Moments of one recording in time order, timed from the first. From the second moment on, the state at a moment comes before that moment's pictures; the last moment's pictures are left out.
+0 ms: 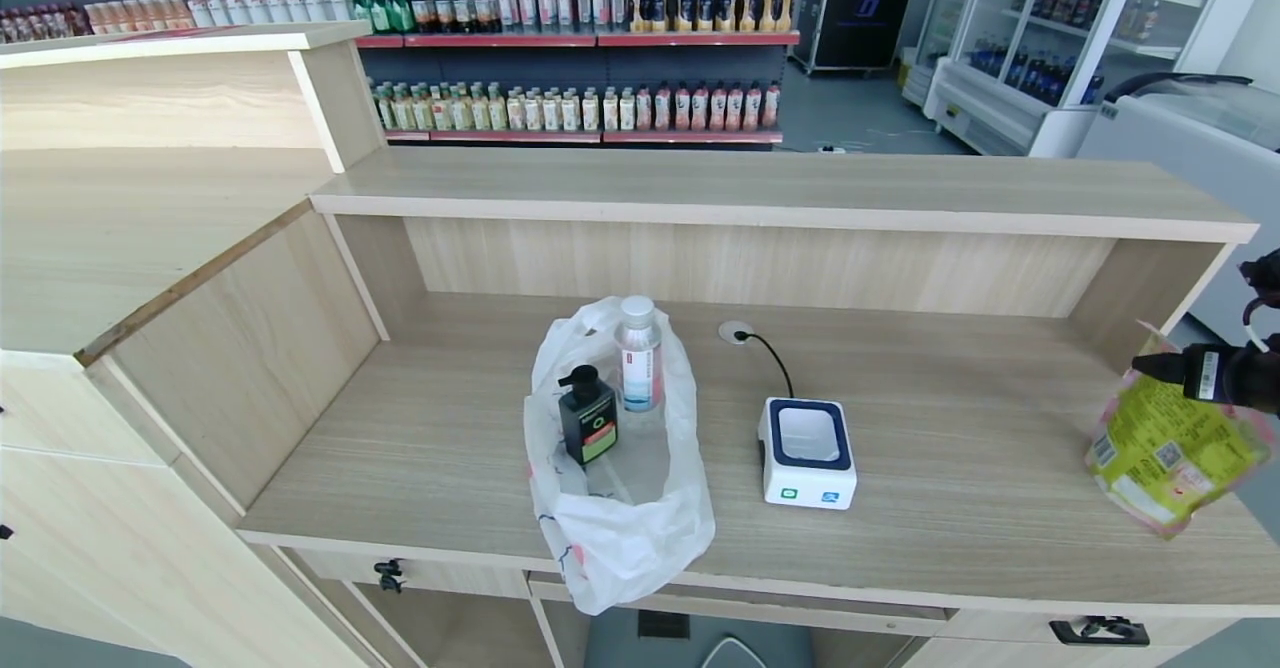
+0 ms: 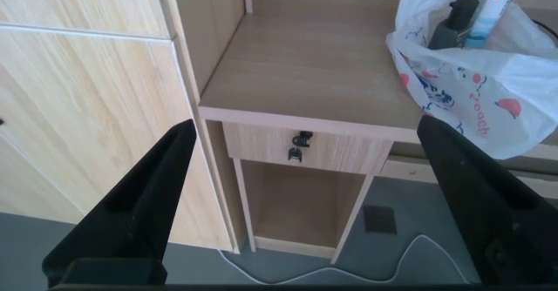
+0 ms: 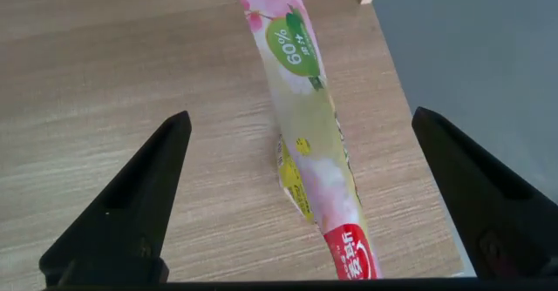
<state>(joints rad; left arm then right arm) 0.00 0.00 0.00 0.00 0.04 -0.01 -0.45 1.80 -0.93 -0.42 0.08 -0.15</state>
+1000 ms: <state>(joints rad) 0.00 0.00 0.00 0.00 0.04 -0.01 -0.39 2.04 -0.93 -0.46 0.12 -0.20</state>
